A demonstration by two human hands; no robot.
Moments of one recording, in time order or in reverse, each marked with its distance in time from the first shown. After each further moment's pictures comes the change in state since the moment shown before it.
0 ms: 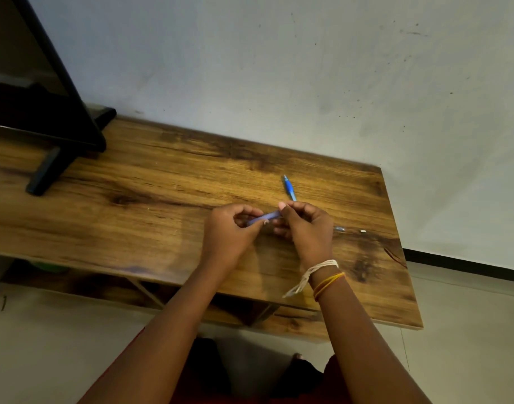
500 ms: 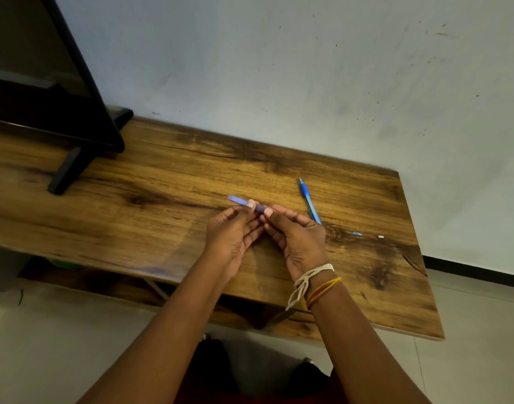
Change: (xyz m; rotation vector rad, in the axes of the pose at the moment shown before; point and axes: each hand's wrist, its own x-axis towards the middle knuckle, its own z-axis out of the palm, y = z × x) left_hand 0.009 0.000 -0.016 -0.992 -0.002 -0.532; right_hand -0.019 -0.001 0.036 0.362 -0.085 0.241
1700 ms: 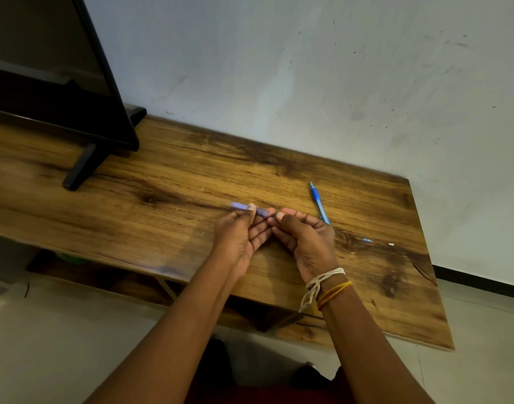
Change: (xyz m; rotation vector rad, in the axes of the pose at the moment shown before) left_hand 0.005 0.004 -0.004 -0.056 0.028 -0.048; right_hand 0.007 0.002 -0.002 -0.075 -0.051 -0.026
